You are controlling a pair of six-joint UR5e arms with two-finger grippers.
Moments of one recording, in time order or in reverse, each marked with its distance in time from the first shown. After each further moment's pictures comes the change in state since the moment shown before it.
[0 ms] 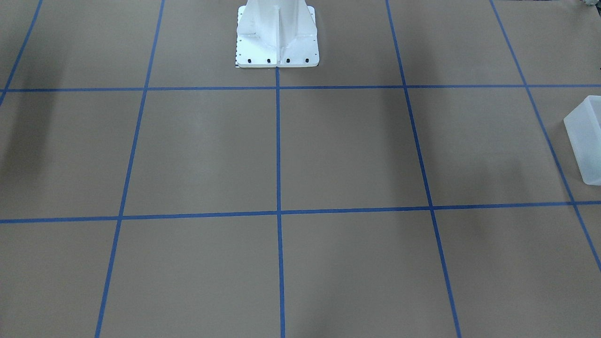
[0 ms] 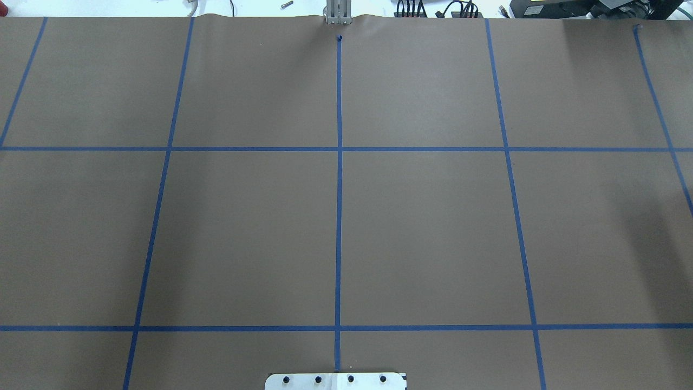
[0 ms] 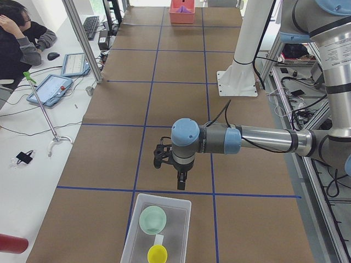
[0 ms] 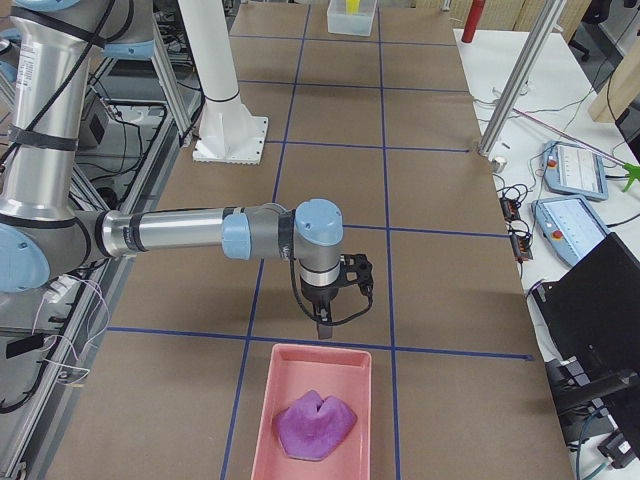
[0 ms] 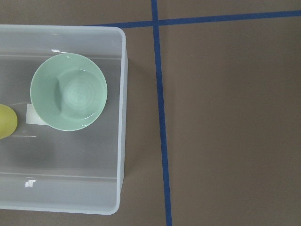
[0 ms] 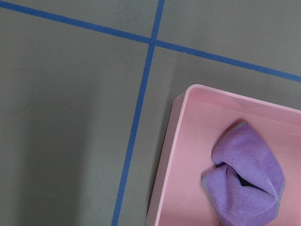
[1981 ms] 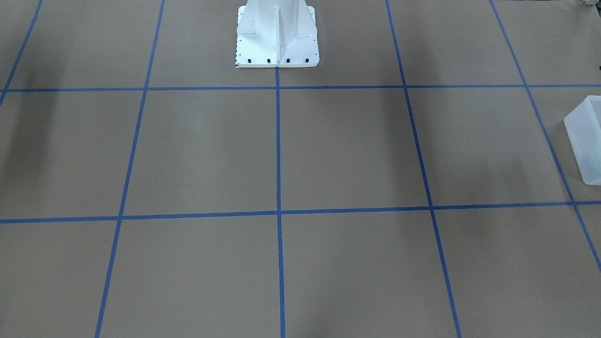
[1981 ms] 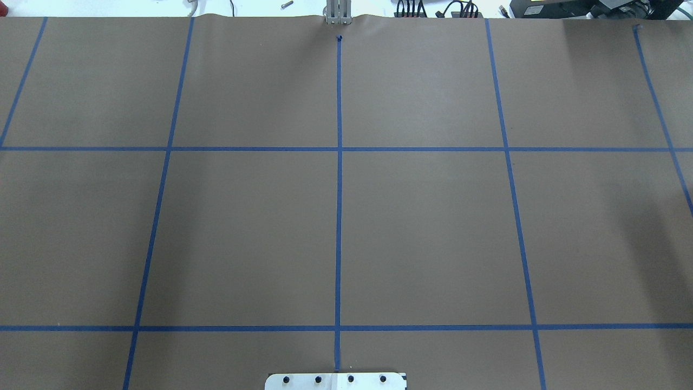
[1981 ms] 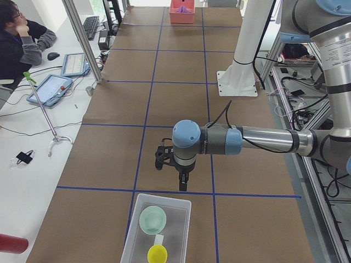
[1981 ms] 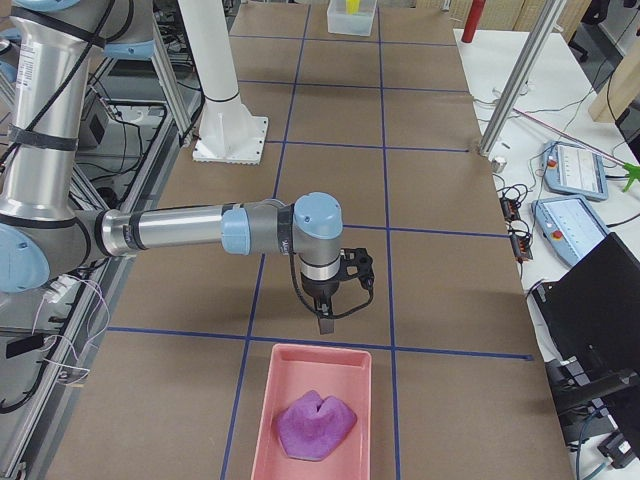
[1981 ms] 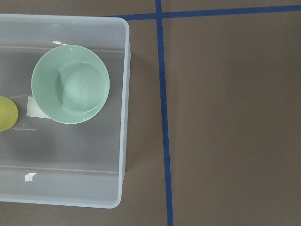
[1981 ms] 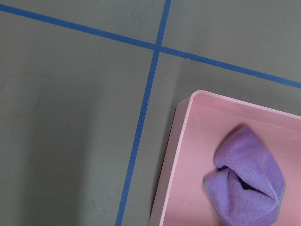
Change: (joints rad) left arm 0.000 0.009 0.000 0.005 0.000 0.000; right arm 0.000 0.000 0.023 -0.005 0.002 -0.001
